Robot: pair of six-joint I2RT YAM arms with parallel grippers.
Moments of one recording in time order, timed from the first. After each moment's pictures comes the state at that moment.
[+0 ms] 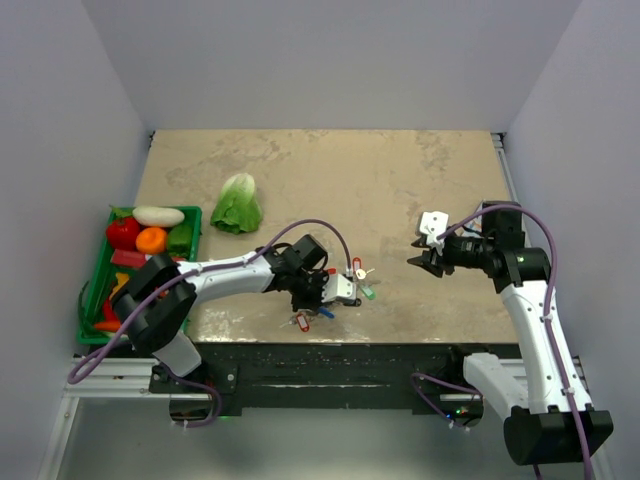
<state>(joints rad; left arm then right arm) -0.88 1.61 0.90 -0.43 0.41 0.64 0.04 0.91 0.98 -0.92 -0.88 -1.00</state>
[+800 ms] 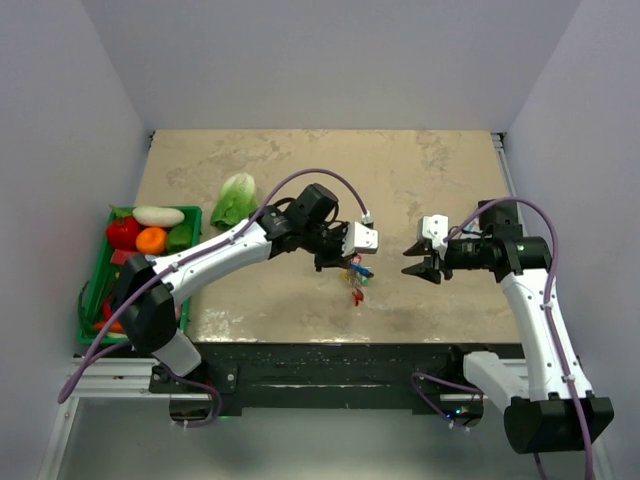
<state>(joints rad) -0.85 1.60 1.31 -0.57 0.52 0.59 0.04 0.96 1.03 -1.07 -1.03 -1.12</state>
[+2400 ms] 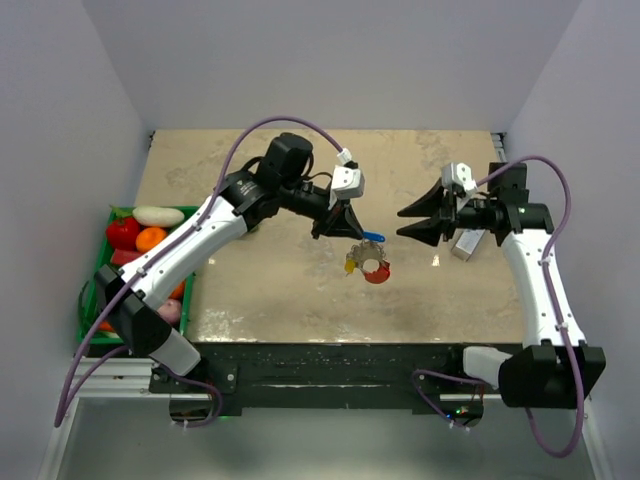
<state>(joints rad) -0.73 1.57 1.61 -0.62 0.93 0.38 -0.04 1.16 1.15 -0.76 -1.42 -0.79</state>
